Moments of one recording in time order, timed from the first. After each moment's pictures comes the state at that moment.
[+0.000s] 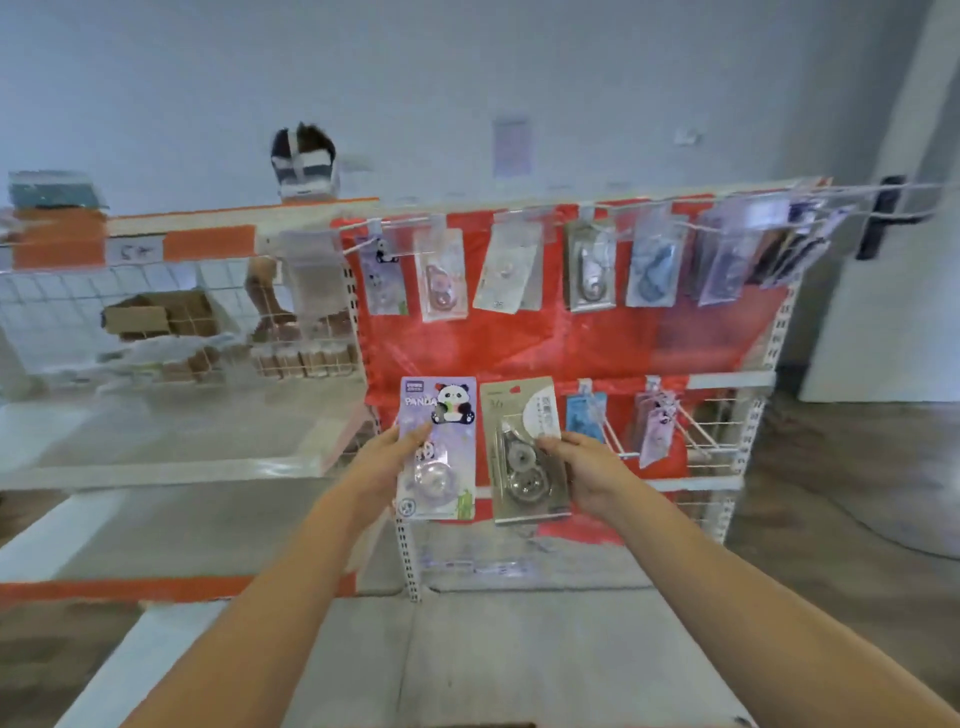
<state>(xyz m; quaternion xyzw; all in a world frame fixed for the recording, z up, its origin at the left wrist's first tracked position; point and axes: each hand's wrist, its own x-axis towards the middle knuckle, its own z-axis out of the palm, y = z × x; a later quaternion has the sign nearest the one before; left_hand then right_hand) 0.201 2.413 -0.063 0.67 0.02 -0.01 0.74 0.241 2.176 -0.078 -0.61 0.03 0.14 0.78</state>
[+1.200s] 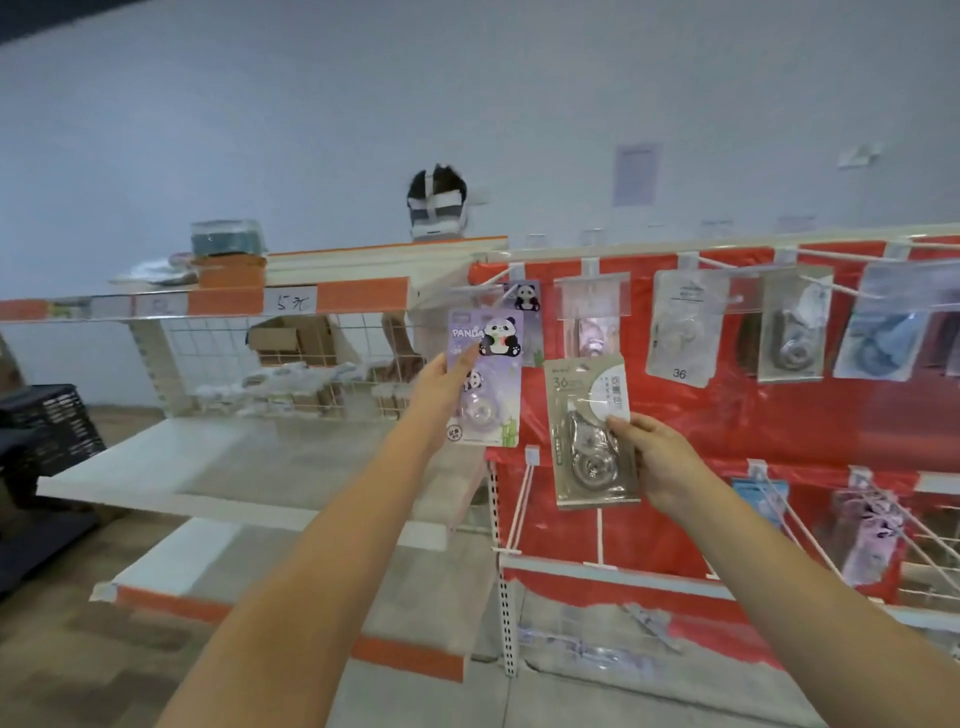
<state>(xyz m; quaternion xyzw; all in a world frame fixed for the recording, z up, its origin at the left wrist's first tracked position) 0.313 2.531 0.047 0.72 0.10 0.23 0.64 0.351 2.309 -0.013 -0.57 -0.06 0.10 0.81</state>
